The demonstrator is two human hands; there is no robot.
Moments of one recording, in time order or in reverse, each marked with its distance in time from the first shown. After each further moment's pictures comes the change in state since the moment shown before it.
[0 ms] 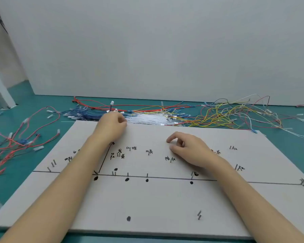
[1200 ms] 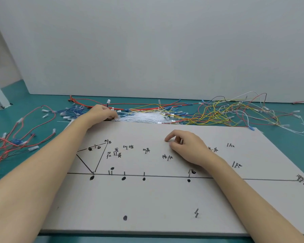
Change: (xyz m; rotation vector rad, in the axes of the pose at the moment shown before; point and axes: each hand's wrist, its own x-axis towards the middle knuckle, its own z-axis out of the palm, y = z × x) left_hand 0.060 -0.043 -0.017 -0.240 -0.249 -0.262; right_hand 0.002 0.006 0.003 0.048 0.049 0.008
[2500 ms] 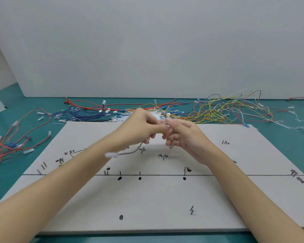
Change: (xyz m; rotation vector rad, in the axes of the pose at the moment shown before) left_hand -0.144 0.109 0.074 -0.150 -0.244 0.408; right_hand -0.014 -0.029 -0.021 0.998 -0.102 -0.017
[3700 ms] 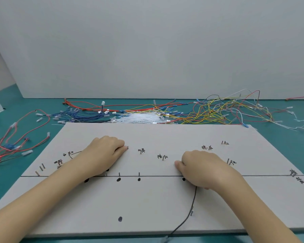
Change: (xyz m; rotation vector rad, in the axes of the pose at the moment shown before) left_hand -0.040 -0.094 -0.034 0.959 0.015 0.083; right_hand -0.058 -0.019 0.022 -1.545 -0.090 0.403
